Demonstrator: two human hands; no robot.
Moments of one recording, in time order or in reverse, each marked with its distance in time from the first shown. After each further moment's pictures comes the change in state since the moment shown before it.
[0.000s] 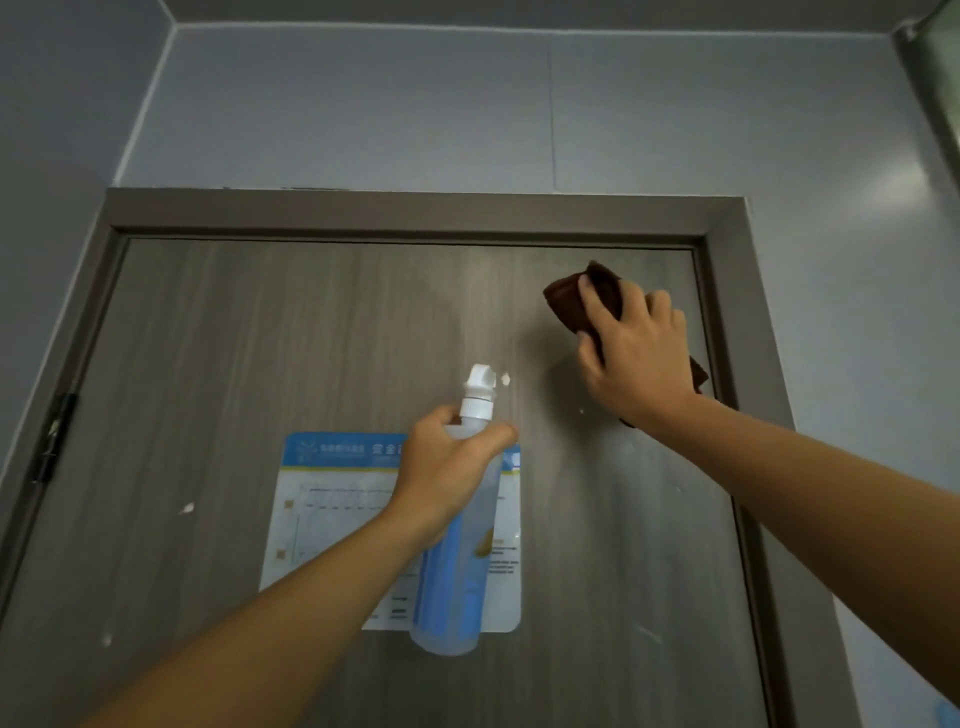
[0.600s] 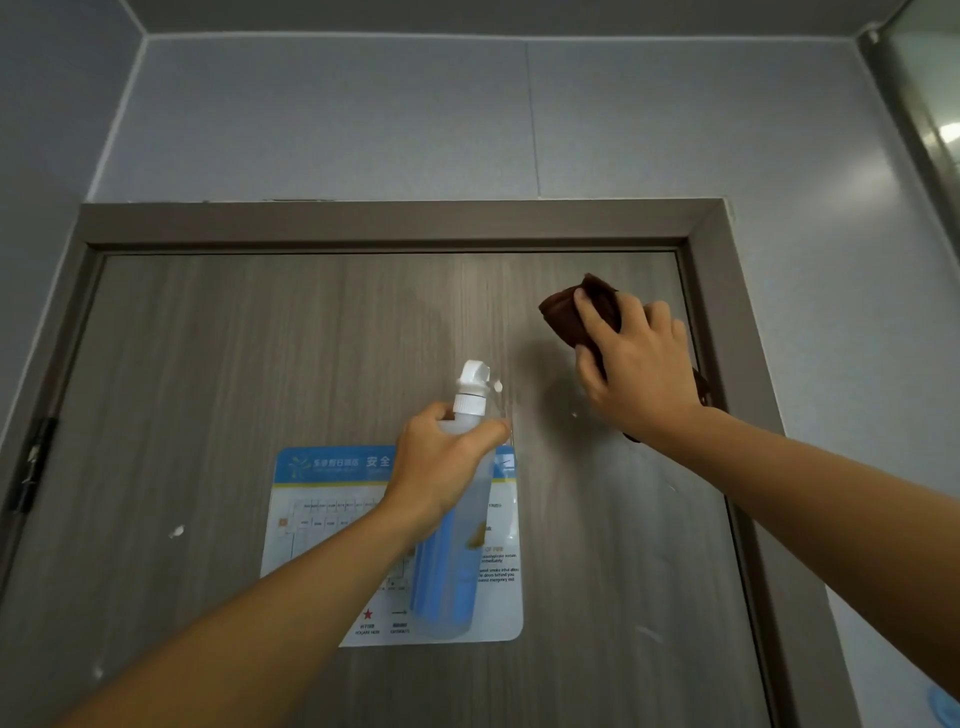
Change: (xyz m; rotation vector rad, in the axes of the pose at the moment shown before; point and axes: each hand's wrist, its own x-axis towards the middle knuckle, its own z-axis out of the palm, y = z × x) left_hand 0.017 0.005 0.000 0.063 -0.034 0.094; right_hand -0.013 0.008 -0.010 -0.004 -0.030 -0.003
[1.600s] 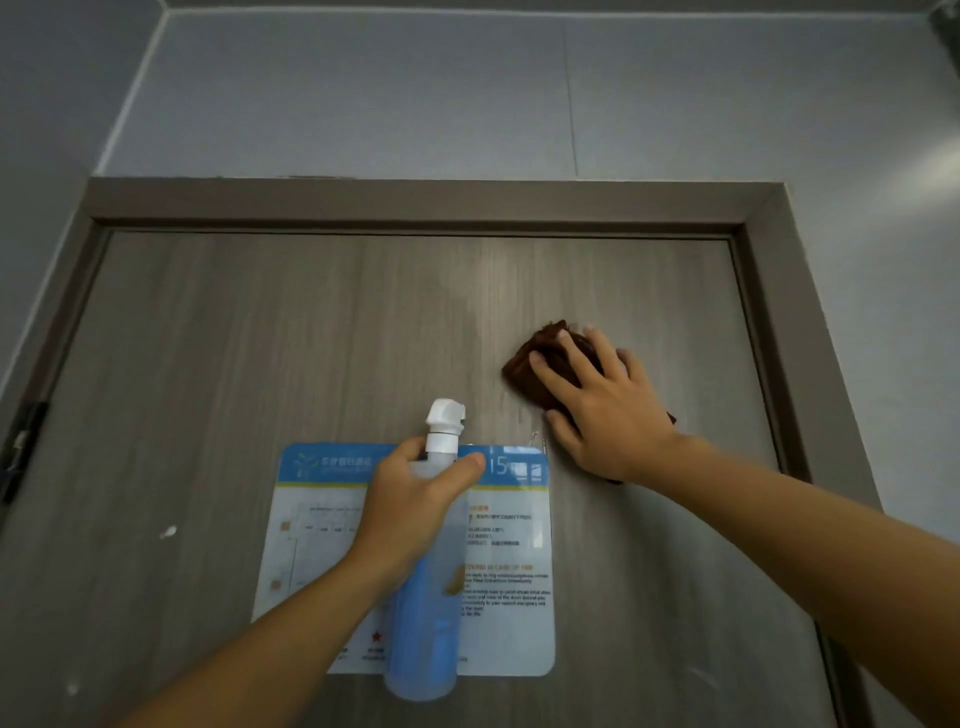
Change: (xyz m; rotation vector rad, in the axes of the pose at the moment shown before) left_hand 0.010 -0.070 -0.033 -0.071 0.071 -0.026; right_hand -0.004 -0.035 0.069 -0.099 -0.340 -0.256
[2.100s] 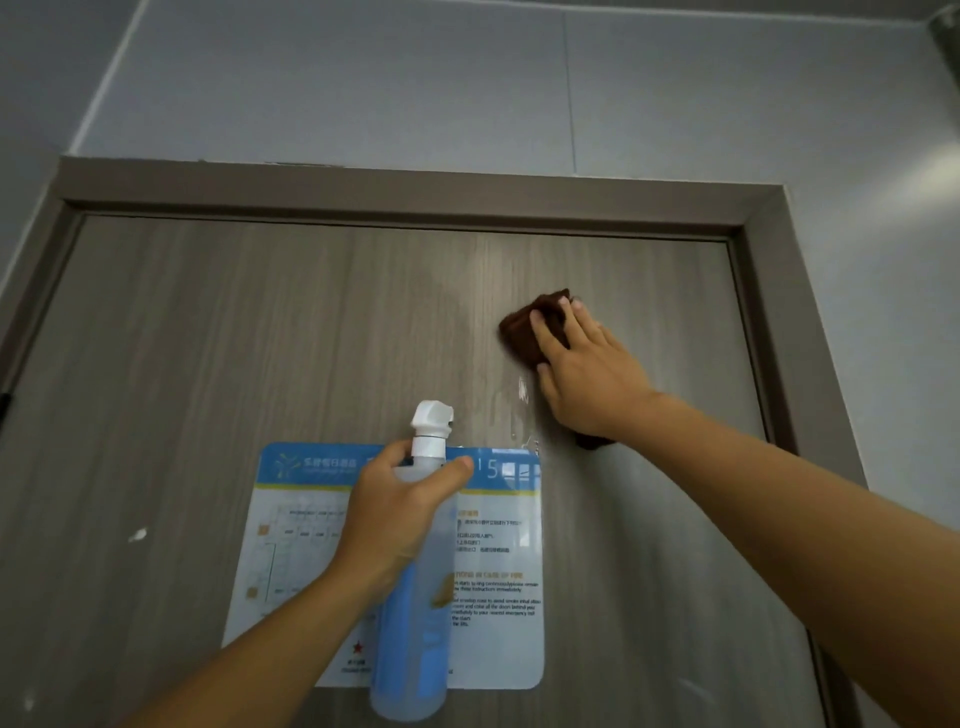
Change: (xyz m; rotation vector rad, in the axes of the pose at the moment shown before) left_hand 0.002 -0.007 0.000 -0.056 0.020 -0.030; right_hand 0.041 0.001 -0.014 0.150 -0.052 0.079
